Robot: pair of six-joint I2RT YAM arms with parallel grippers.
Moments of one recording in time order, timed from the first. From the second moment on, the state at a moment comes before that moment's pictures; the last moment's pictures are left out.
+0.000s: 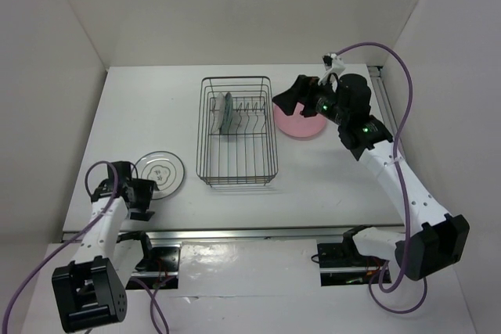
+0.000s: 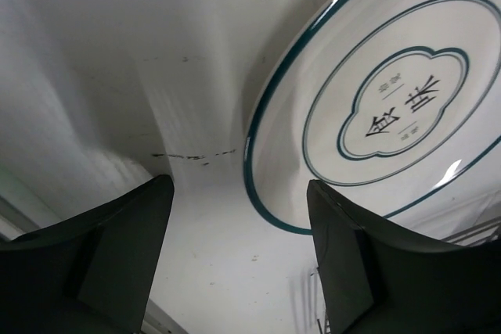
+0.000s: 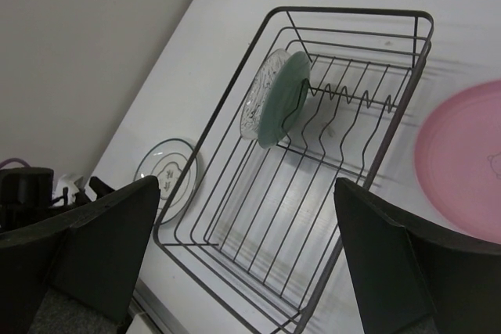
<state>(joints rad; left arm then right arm) 0.24 0.88 0.41 -0.74 -0.01 -1.26 0.33 1.18 1.15 -0.16 -0.34 0.46</state>
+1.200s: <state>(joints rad) 0.23 1.08 0.44 -0.52 -0.01 -1.29 0.29 1.18 1.12 -0.10 -0.43 0.47</state>
